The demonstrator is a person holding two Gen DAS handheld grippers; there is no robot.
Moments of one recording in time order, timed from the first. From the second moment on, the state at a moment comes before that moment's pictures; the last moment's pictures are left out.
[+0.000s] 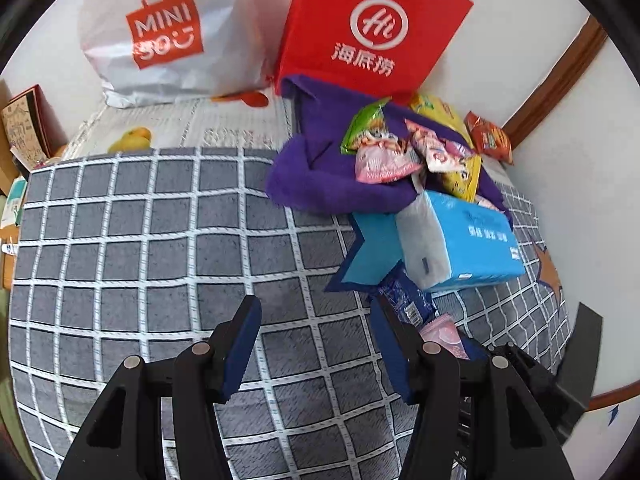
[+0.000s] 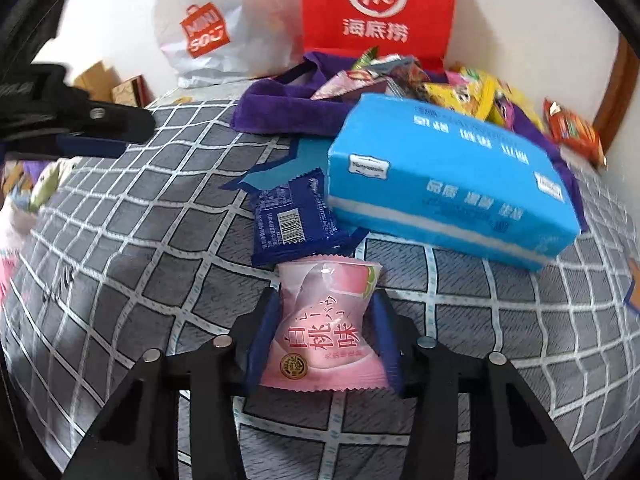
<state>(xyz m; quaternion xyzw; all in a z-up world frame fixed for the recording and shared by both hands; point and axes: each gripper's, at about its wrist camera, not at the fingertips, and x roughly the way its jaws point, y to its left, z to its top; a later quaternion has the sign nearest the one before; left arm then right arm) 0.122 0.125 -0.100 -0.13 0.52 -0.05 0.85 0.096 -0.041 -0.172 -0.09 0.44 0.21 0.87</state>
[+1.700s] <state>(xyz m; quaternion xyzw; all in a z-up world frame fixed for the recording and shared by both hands) 0.115 0.029 -0.141 -0.01 0.50 -0.02 0.86 0.117 -0.202 -0.173 0.01 0.43 0.17 0.89</state>
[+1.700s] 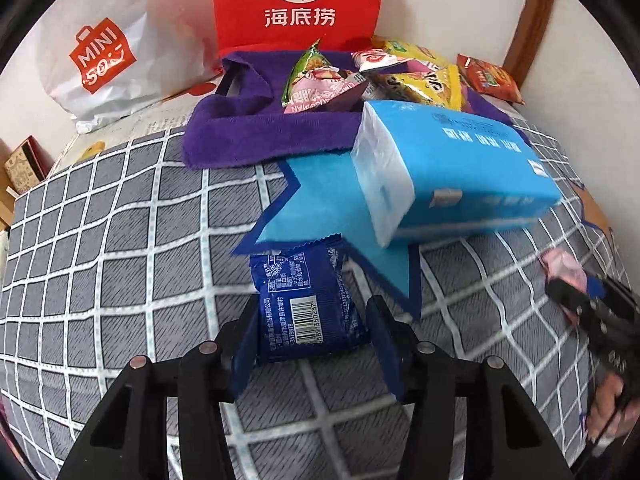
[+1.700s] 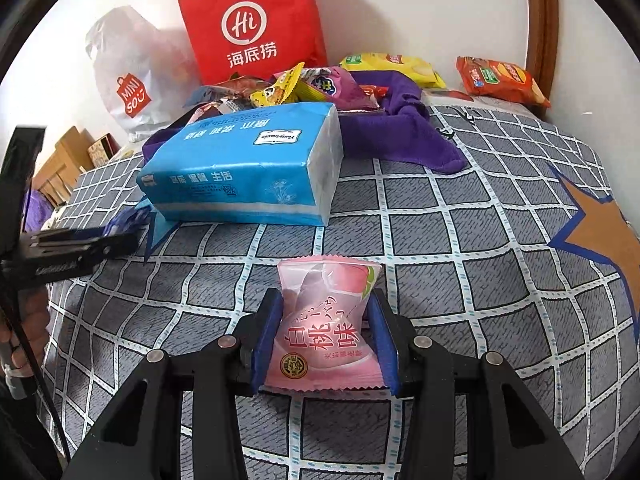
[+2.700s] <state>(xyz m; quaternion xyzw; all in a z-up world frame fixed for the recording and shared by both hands) 0.115 0.025 -0.146 0.01 0.45 0.00 0.89 0.118 -0.201 -0.174 0.01 0.43 0.18 0.88</state>
